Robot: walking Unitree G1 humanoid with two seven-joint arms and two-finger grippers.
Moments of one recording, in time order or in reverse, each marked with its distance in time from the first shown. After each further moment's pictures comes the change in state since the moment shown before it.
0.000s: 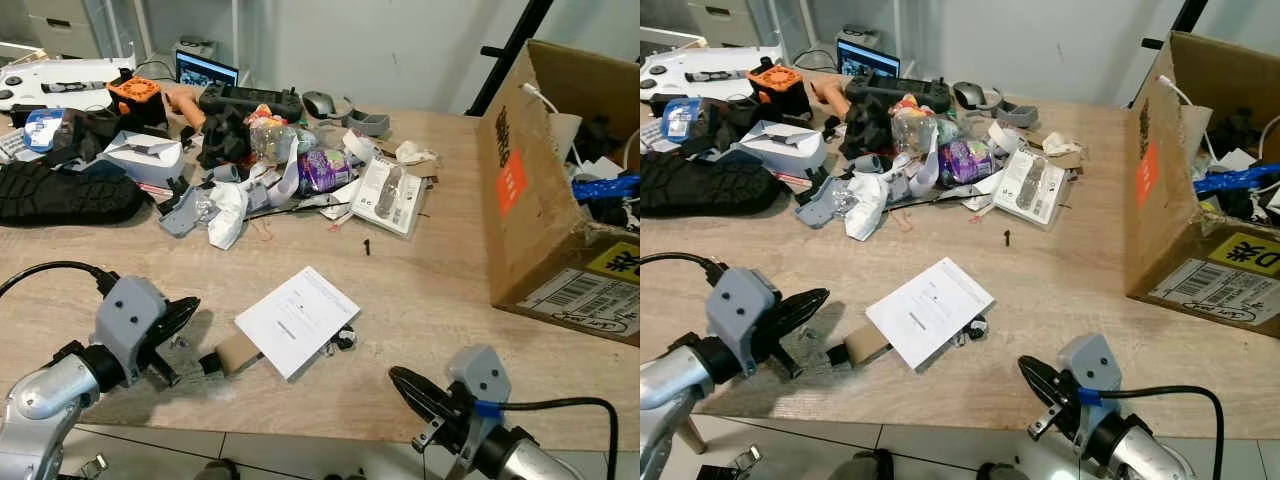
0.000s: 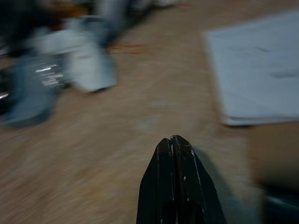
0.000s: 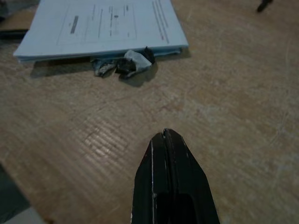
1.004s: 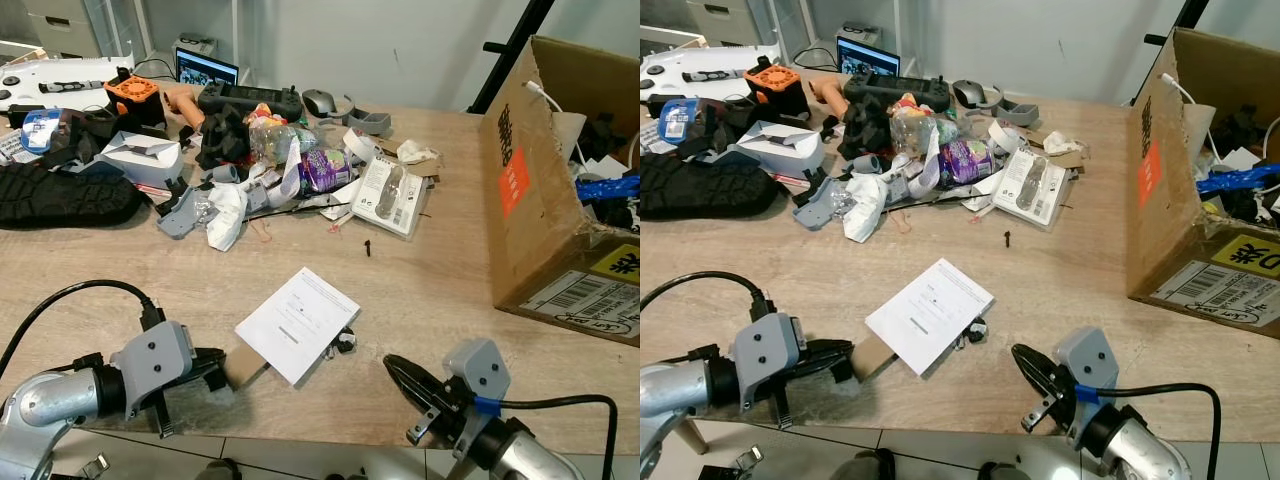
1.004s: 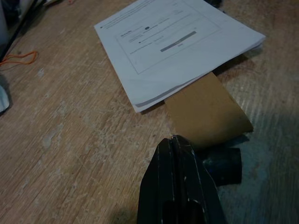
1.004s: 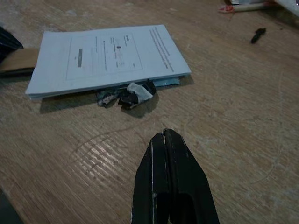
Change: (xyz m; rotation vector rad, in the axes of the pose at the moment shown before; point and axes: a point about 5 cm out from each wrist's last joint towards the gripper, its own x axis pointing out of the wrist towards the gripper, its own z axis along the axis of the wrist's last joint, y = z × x) left arm -0.007 -0.015 0.000 0.127 0.049 -0.334; right arm 0.005 0.008 0.018 -0.009 -0.064 0.006
